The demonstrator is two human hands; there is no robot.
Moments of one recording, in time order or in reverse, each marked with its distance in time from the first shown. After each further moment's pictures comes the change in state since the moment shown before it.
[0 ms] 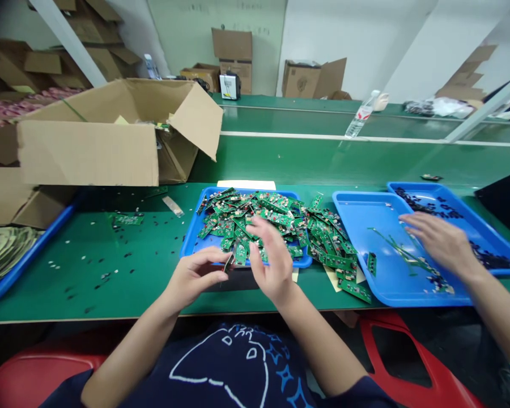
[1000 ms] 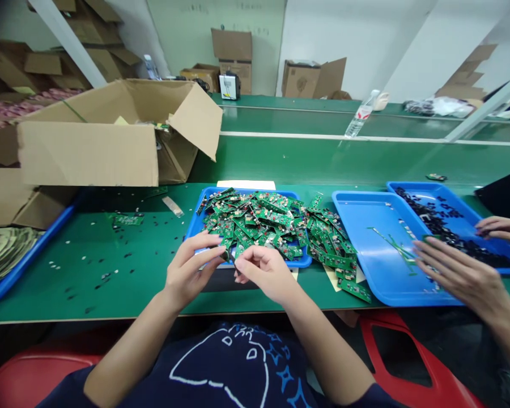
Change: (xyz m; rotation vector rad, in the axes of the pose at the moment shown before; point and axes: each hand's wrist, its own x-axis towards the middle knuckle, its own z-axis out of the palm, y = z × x) left_hand 0.008 -0.002 -0.007 0.829 0.191 0.630; right_hand 0.007 -0.014 -0.005 0.763 -0.424 0.990
